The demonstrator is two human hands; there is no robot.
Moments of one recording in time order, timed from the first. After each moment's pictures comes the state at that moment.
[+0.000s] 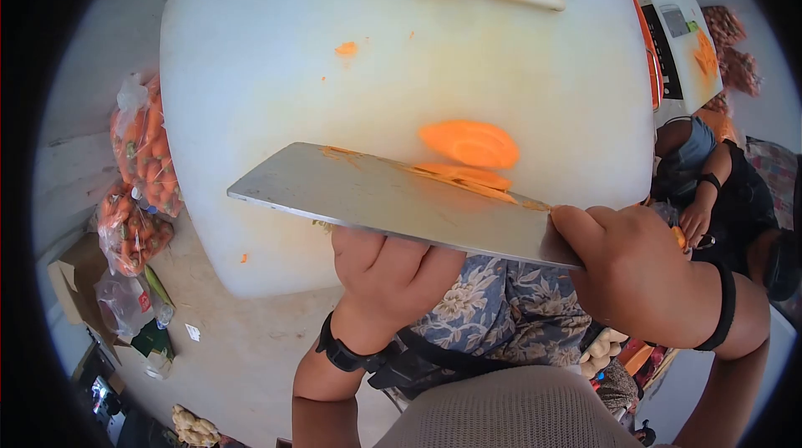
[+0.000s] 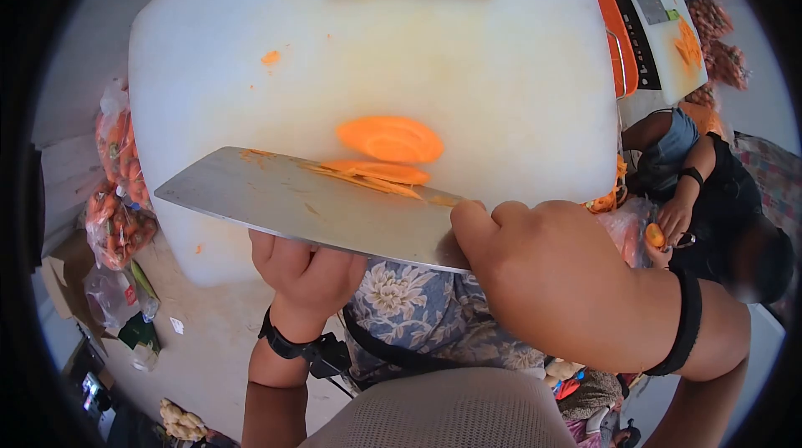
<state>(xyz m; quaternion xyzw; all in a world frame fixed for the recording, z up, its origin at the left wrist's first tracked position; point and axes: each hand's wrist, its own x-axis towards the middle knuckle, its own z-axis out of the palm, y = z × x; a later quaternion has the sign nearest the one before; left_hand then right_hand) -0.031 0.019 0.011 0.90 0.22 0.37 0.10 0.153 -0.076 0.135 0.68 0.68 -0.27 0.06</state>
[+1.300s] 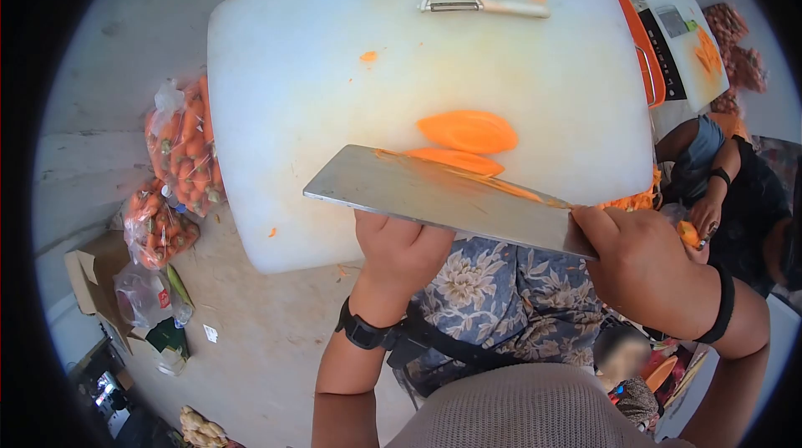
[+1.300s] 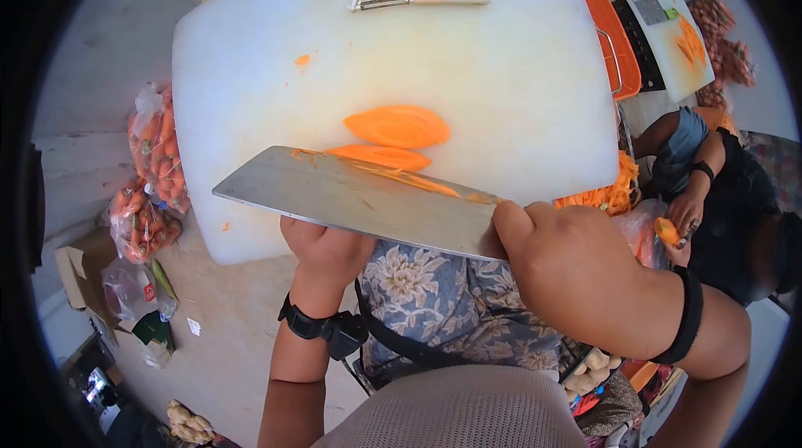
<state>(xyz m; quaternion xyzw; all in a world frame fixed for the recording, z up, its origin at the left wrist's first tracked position) -0.038 0.017 0.001 0.89 0.21 0.38 0.13 0.151 -0.119 0.135 0.70 0.68 -0.23 0.00</state>
